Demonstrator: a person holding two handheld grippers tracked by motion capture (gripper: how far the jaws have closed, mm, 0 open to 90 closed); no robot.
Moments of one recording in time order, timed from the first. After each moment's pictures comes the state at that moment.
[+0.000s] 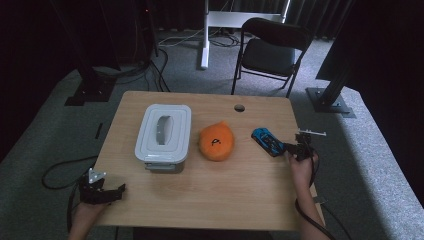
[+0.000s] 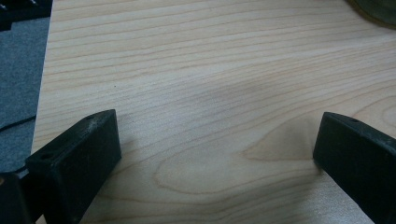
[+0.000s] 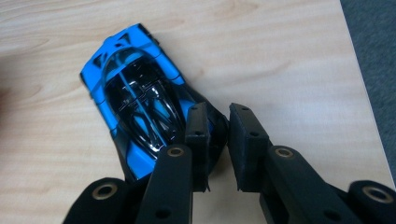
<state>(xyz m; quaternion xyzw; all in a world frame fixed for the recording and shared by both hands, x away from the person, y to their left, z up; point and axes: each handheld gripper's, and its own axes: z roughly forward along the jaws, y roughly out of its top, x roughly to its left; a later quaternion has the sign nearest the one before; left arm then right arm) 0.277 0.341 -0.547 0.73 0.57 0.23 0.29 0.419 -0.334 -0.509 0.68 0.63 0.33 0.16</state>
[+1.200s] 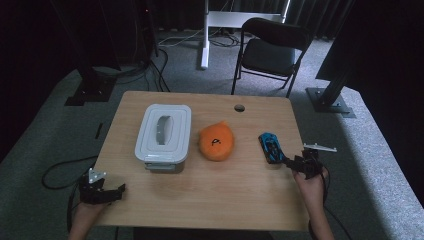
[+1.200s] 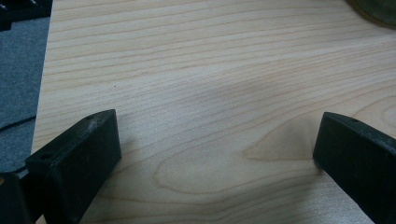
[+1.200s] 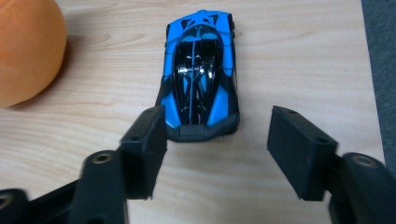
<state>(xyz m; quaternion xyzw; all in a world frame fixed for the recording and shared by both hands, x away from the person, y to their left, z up) 0.277 0.341 -0.547 0.73 0.57 0.23 0.29 0.353 -0.334 -0.490 0.62 0.68 0.36 0.16</state>
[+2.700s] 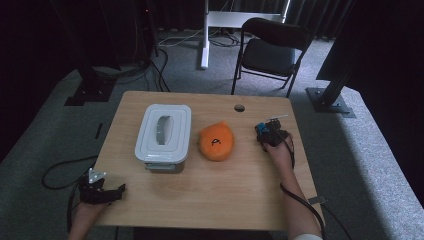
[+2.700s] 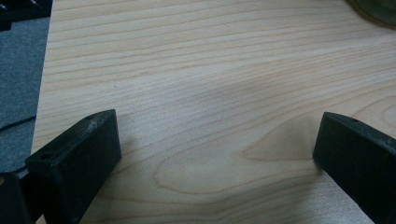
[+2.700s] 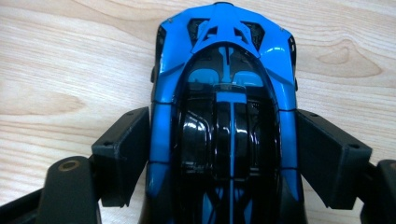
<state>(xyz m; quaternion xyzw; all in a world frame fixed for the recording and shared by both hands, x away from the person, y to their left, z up) 0.277 0.341 -0.547 0.73 0.57 0.23 0.29 0.501 -0.259 -0.527 0.60 0.74 0.21 0.19</state>
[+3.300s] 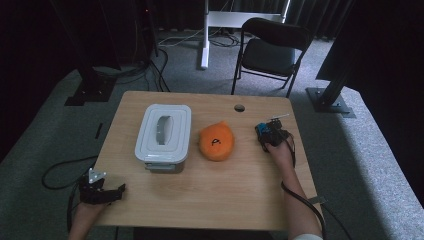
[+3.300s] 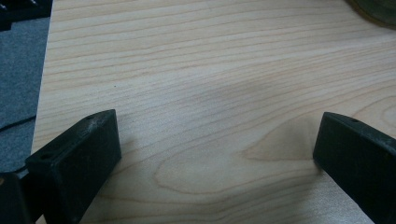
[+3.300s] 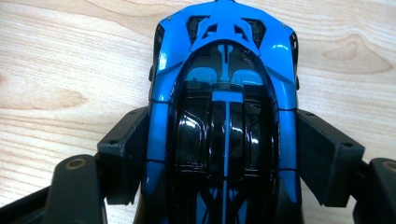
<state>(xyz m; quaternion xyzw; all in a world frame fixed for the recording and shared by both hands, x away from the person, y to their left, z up) 0.277 0.341 -0.547 0.73 0.57 0.23 0.29 0.503 -0.265 -0.526 0.60 0.75 0.22 0.17</state>
